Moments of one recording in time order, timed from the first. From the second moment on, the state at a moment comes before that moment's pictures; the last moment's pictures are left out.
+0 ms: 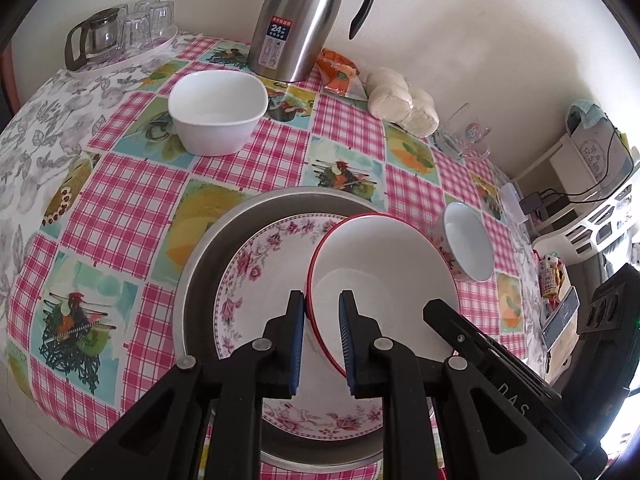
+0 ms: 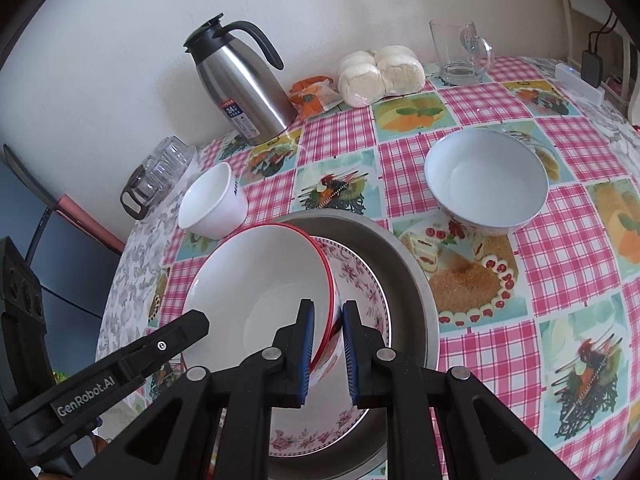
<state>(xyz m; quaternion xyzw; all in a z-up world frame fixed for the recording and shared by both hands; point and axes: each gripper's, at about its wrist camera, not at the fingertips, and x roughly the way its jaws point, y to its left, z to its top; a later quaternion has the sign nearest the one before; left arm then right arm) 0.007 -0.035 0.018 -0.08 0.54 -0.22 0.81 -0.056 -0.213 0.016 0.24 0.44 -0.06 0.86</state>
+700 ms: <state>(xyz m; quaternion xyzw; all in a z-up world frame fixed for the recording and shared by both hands) 0.010 -0.032 0.010 -0.07 0.55 -0.21 0.80 -0.052 -0.208 0.011 0.24 0.46 -0.06 0.85</state>
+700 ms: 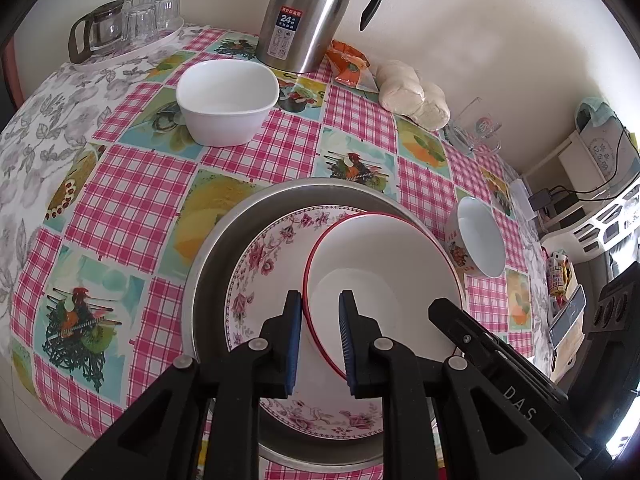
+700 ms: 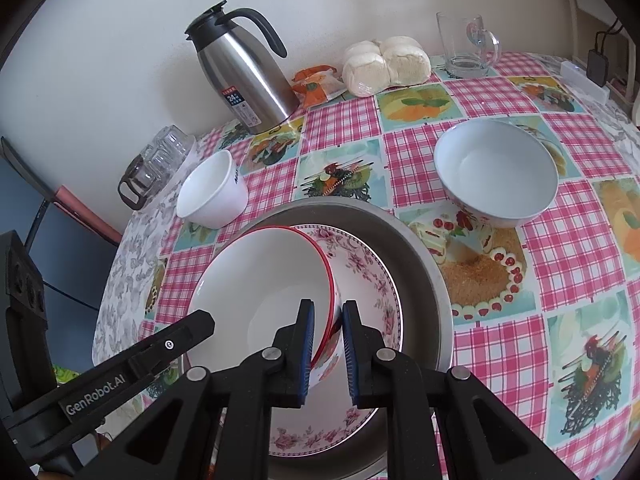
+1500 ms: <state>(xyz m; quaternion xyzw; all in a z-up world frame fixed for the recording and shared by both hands) 0.011 -0.035 0.006 -0.07 0.56 -0.21 0.80 -0.052 -0.209 0.010 0.25 0.45 -0.05 0.85</state>
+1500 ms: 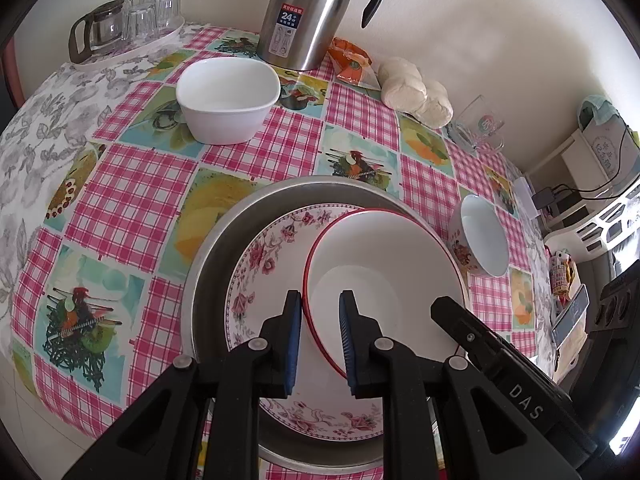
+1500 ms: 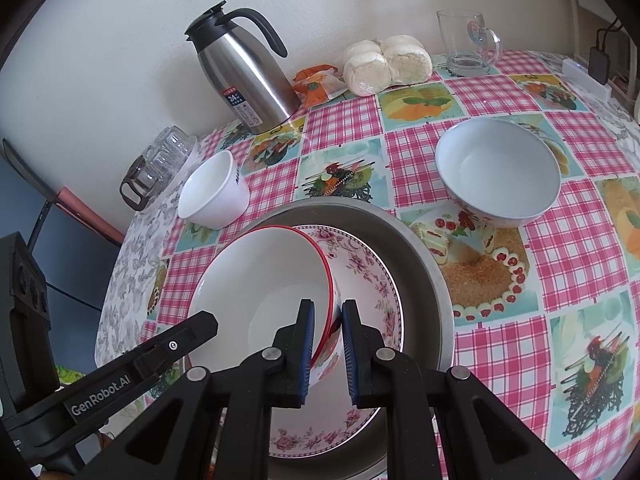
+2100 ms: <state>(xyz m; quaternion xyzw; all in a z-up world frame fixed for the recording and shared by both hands) 0.013 -0.035 0.003 -0.08 0.56 -0.21 0.79 -0.053 -0.213 0.009 0.26 0.46 -0.06 0.85</state>
